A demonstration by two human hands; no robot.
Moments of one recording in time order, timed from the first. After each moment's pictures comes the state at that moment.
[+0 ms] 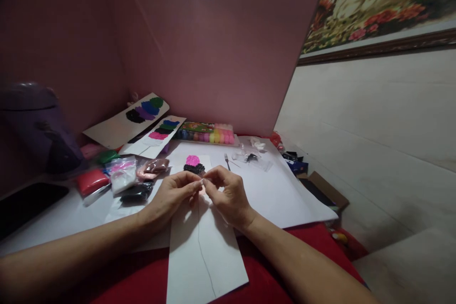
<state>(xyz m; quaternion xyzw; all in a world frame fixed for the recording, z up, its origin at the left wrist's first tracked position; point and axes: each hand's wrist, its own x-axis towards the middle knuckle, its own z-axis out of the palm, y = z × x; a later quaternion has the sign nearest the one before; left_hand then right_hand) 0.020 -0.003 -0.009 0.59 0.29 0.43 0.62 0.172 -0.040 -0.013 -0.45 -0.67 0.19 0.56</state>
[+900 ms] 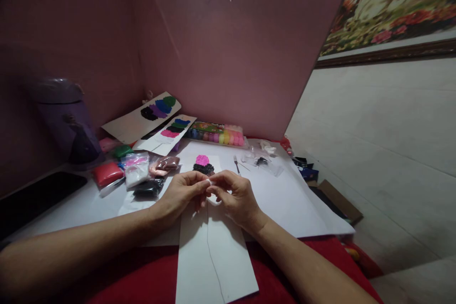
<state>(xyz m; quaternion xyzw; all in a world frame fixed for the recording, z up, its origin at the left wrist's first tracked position) 0.018 -0.003 -0.011 0.58 0.26 0.41 0.65 0.173 -0.038 -0.015 -0.42 -0.69 0.23 0.54</state>
